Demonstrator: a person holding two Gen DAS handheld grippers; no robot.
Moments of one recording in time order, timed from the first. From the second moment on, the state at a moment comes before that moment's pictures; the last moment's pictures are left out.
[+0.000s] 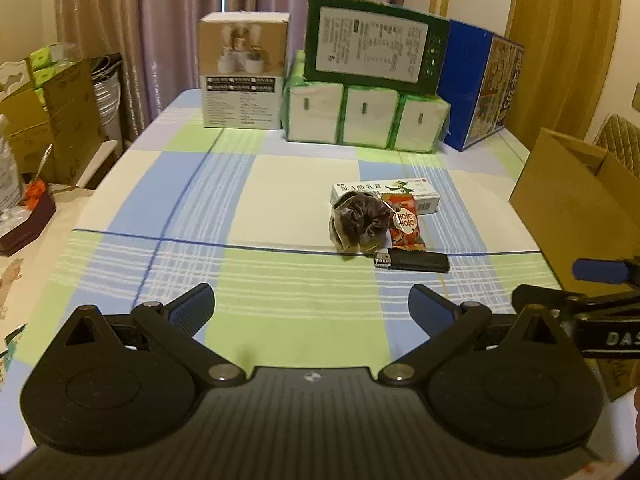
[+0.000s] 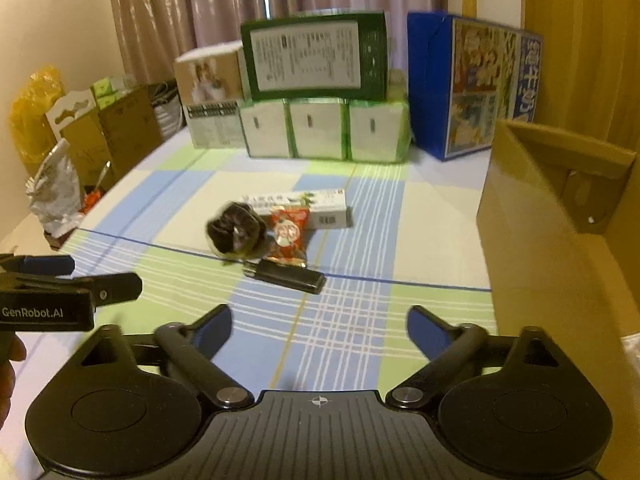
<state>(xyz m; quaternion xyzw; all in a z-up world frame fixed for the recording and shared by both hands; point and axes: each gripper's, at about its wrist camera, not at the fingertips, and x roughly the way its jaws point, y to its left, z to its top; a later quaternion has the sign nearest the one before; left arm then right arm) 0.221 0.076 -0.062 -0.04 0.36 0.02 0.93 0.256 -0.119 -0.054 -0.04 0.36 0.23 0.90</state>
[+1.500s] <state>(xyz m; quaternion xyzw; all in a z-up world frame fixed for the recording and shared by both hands) 0.326 0.095 -0.118 -0.02 0.37 0.00 0.93 0.357 -0.037 -0.118 -0.09 0.34 0.28 0.89</state>
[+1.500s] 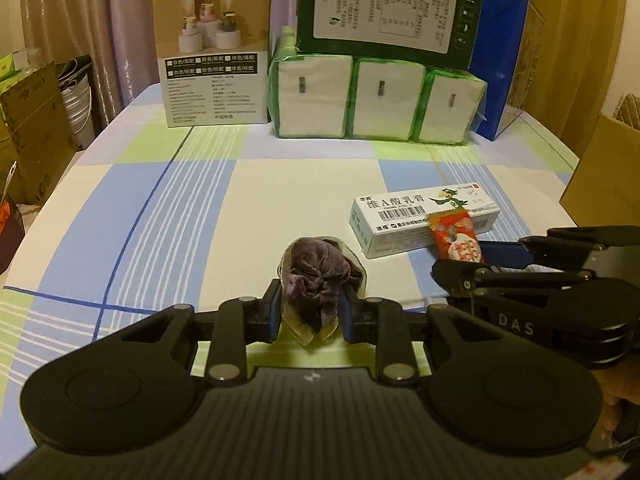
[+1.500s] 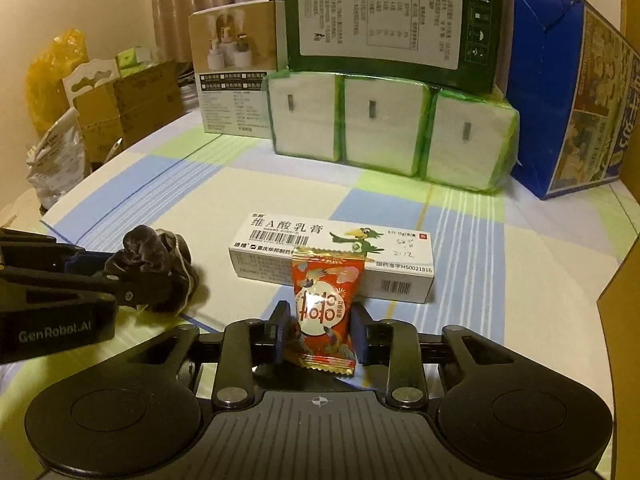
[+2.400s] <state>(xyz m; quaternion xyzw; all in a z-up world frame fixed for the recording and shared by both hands) 0.189 0.047 -0.042 -0.06 0.35 -0.01 0.93 0.204 -0.133 -0.031 0.00 0.37 0.23 0.90</state>
